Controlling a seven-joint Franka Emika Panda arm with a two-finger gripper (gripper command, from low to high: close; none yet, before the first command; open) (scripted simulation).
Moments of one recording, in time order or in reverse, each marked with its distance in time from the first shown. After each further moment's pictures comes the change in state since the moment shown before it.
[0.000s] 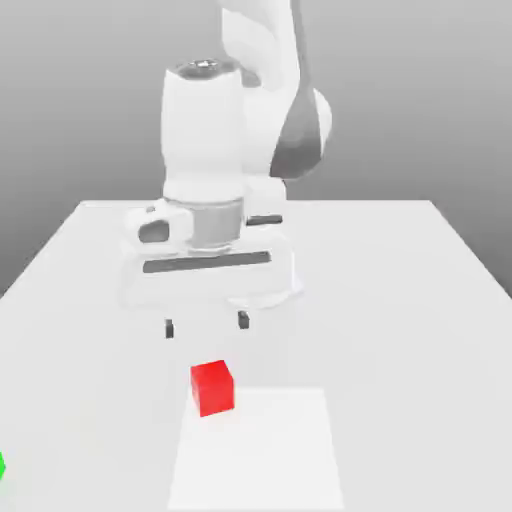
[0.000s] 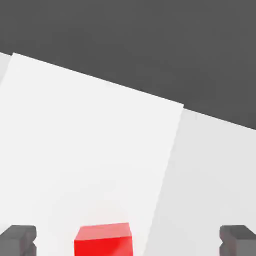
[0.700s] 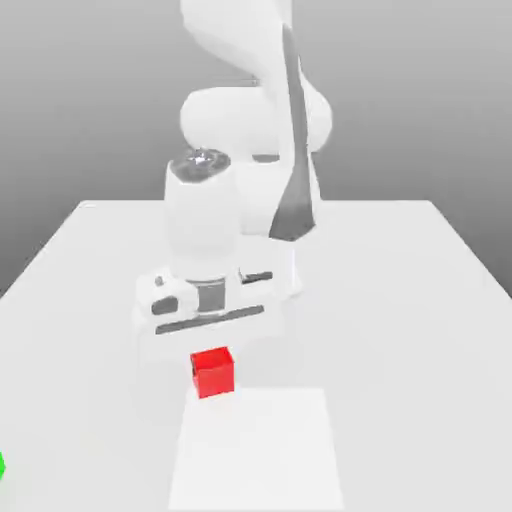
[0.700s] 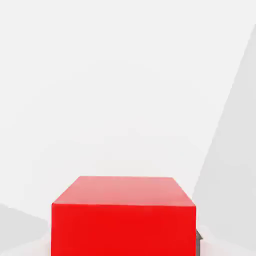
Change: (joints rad) arm -0.107 0.003 0.101 -0.017 0.025 -0.011 -0.034
